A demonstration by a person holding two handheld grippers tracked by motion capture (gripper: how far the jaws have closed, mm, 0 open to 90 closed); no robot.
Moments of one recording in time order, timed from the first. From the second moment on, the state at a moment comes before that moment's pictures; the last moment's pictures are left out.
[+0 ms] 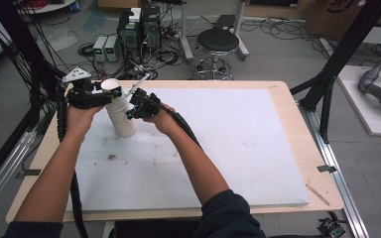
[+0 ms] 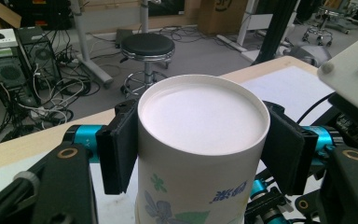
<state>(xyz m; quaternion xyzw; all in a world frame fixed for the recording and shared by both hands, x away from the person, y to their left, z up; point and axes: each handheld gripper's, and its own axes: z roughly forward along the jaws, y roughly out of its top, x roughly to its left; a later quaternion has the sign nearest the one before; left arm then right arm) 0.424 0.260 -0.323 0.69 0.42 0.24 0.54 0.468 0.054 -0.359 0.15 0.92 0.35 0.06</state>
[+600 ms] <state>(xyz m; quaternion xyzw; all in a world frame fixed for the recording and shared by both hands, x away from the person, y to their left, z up) 0.403 0.279 -0.278 0.64 0.41 0.29 0.58 0.460 0.009 -0.337 0.16 0.91 0.39 0.07</state>
